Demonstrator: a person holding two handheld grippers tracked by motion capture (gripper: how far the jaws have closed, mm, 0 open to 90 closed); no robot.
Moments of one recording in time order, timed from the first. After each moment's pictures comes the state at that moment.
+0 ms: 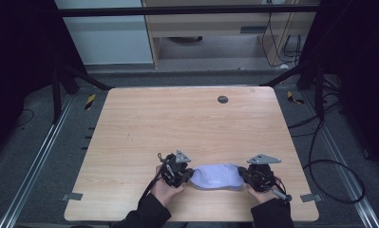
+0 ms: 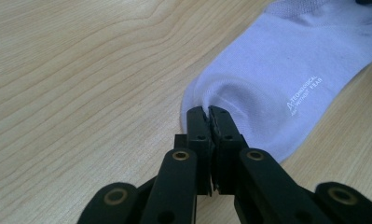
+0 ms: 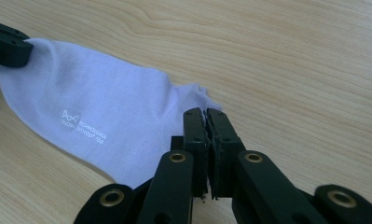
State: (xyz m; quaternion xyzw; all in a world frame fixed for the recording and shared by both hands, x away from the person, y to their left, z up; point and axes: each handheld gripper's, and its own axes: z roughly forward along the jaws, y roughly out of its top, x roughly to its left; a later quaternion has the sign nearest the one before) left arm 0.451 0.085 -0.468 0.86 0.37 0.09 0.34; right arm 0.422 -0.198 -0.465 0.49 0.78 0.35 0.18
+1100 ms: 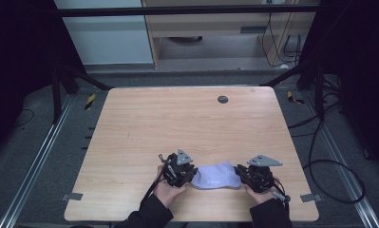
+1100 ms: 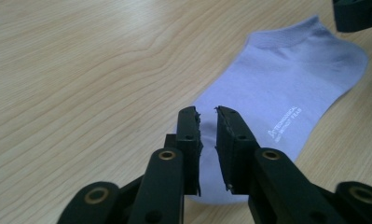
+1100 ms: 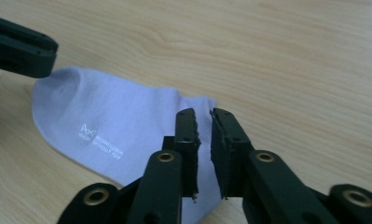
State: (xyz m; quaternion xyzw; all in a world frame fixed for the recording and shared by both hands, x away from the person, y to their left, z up) left arm 0.447 0.071 -0.466 0.85 0.35 0.13 0.37; right arm 0.420 -0.194 -0.470 0.47 0.77 0.39 0.18
